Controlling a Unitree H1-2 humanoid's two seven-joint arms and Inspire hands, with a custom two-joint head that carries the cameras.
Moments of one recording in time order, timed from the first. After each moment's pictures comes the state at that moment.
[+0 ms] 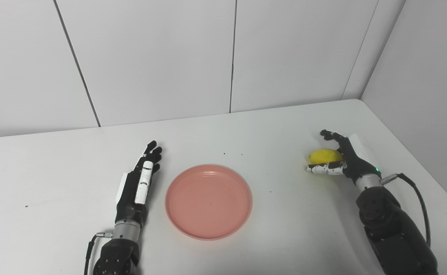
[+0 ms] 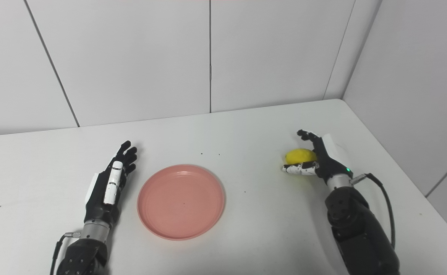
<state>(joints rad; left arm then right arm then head) -0.32 -0.06 -0.10 0.27 0.03 -0.09 -0.06 -0.23 -0.44 -0.07 0.07 -0.52 0.30 -0.02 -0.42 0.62</state>
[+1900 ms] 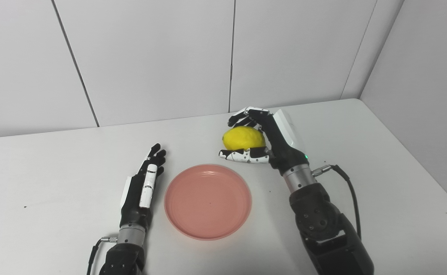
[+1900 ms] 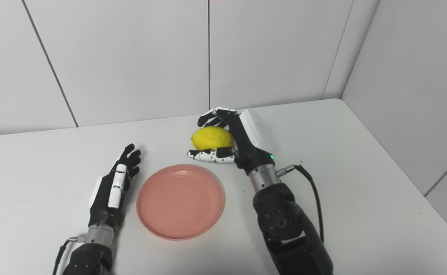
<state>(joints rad) -0.28 -0.09 -0.11 0.22 0.05 -0.07 -0.04 -0.32 -0.16 0.20 -0.26 -0.51 0.20 -0.01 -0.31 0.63</state>
